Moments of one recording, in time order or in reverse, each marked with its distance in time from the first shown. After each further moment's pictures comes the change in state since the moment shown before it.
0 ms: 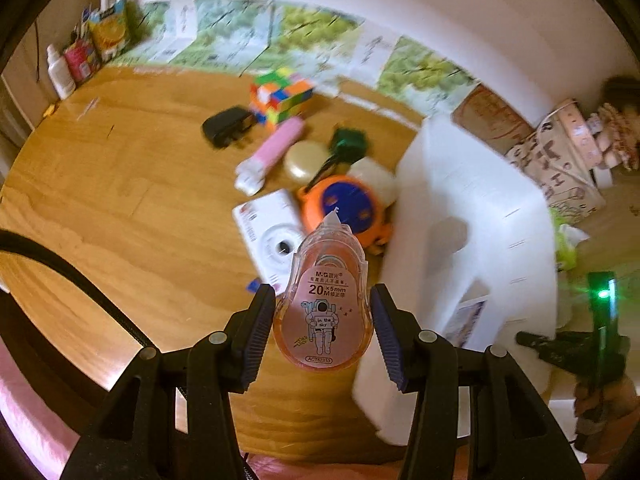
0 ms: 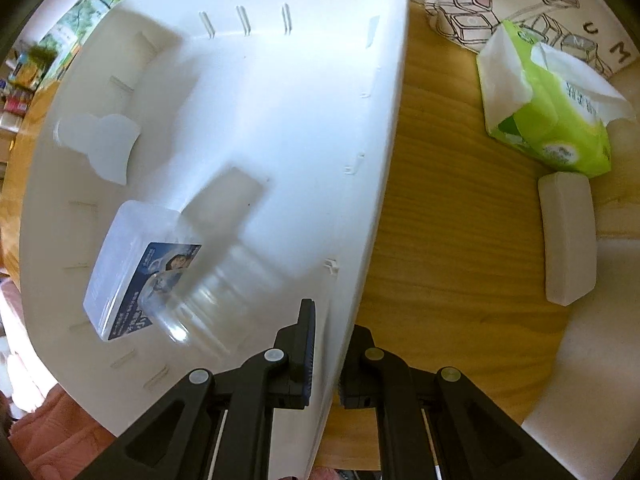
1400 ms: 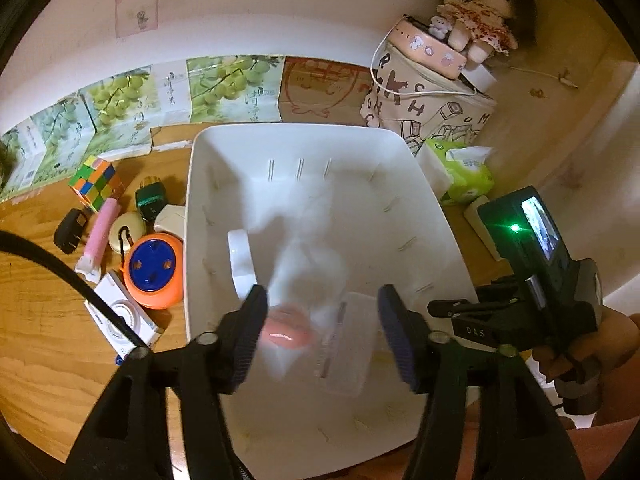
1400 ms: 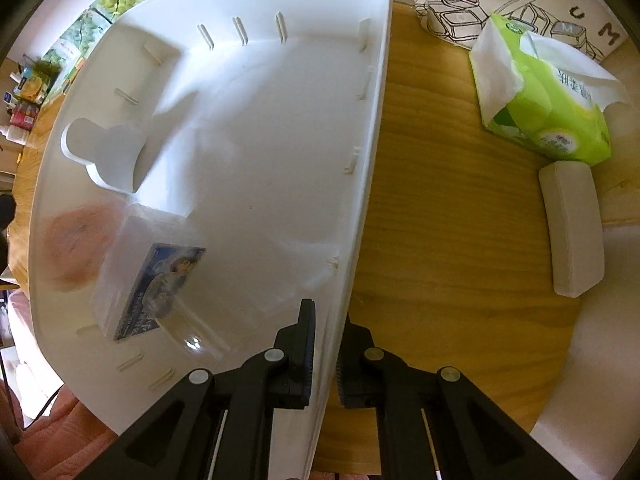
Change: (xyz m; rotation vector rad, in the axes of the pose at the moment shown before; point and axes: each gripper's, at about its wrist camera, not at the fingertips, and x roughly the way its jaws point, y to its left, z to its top) left arm 0.008 -0.134 -0.017 0.434 -0.036 -0.194; right arm -0.011 0.000 -0.011 0.037 -0.041 0.045
